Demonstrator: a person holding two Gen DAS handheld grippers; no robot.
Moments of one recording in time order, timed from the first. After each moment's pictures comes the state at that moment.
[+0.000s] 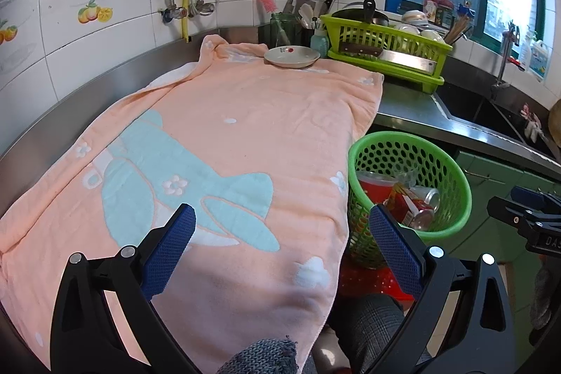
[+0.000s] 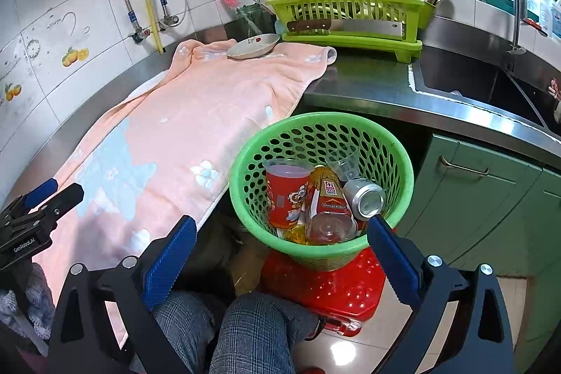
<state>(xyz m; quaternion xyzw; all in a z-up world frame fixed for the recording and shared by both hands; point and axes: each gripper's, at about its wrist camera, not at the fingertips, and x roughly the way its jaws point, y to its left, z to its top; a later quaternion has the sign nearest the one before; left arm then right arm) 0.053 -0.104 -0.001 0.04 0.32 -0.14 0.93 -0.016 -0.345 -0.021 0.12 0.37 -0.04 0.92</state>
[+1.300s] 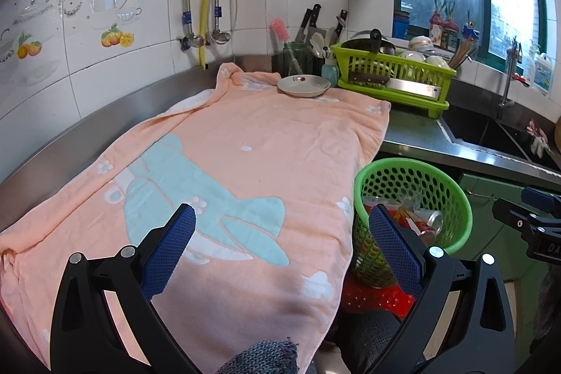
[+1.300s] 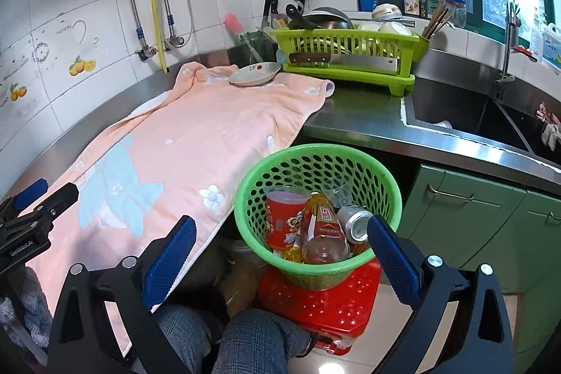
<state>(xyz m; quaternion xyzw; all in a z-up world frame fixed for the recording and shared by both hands) 0.030 -0.099 0.026 0.04 0.27 -0.11 0.96 -0.032 -0.331 0.008 0.09 0.32 -0.06 0.94</state>
